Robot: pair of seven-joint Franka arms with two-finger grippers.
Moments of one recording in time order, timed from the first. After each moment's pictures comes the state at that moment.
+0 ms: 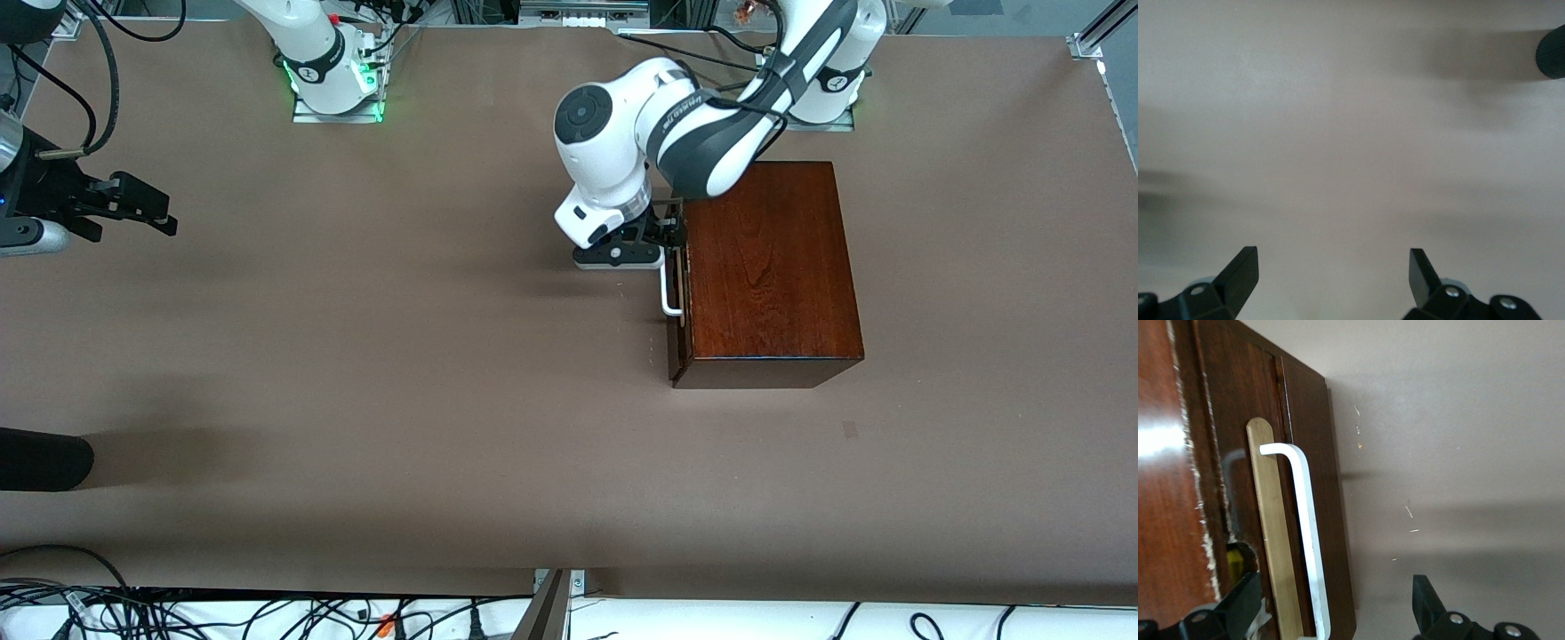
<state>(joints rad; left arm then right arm) -0.42 0.49 -0.43 -1.63 0.40 1.83 -0.88 0.12 0.05 -0.12 -1.58 0.05 1.61 -0.08</state>
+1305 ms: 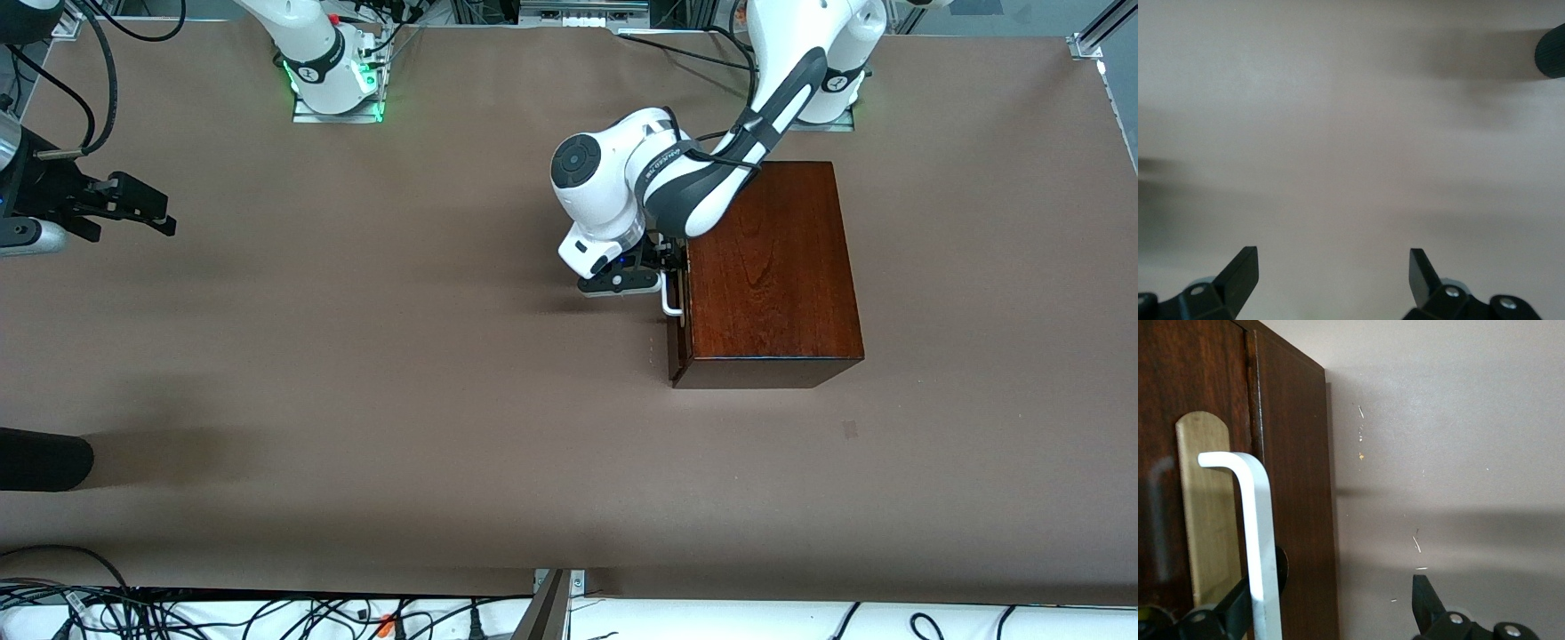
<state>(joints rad) -0.43 0.60 -0.42 -1.63 0.49 1.89 -1.01 0.12 0.05 -0.12 -1.58 0.05 1.61 -0.08</state>
